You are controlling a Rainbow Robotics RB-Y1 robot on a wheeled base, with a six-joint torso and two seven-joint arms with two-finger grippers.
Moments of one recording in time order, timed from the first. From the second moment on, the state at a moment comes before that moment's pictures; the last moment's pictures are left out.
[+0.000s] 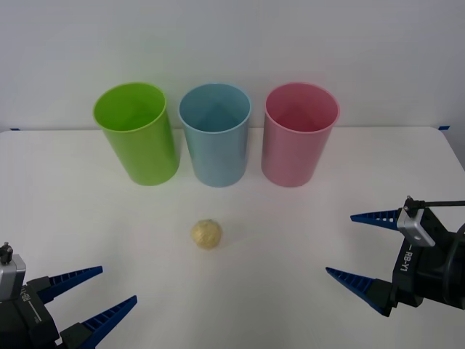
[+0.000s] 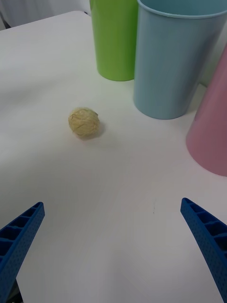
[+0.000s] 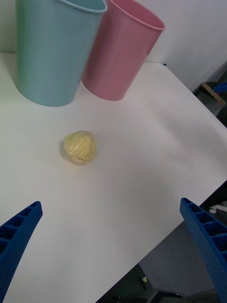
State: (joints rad) right arm 0.30 -0.48 -0.29 -2.30 1.75 -1.28 -0.62; left arm 0.70 0.39 0.35 -2.33 -1.47 -1.10 0.73
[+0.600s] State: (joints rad) right arm 0.30 -0.48 -0.30 -2.29 1.75 -1.28 -0.61; left arm 0.70 0.39 0.35 -2.33 -1.47 -1.10 0.73
